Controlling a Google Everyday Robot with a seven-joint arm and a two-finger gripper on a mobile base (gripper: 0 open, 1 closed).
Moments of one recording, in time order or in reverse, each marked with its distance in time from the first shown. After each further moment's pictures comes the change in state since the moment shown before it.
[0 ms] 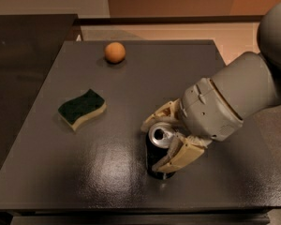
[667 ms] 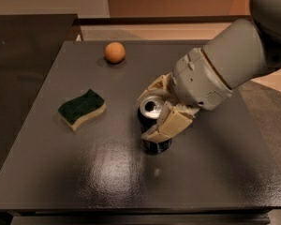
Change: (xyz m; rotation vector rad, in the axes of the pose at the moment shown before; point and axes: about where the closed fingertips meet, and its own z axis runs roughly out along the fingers) arm -0.022 -0.047 -0.018 0.071 0.000 0.040
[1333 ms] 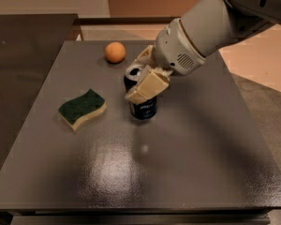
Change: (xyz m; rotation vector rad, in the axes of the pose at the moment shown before) arm -0.021 -0.084 0.006 0.095 -0.009 0.127
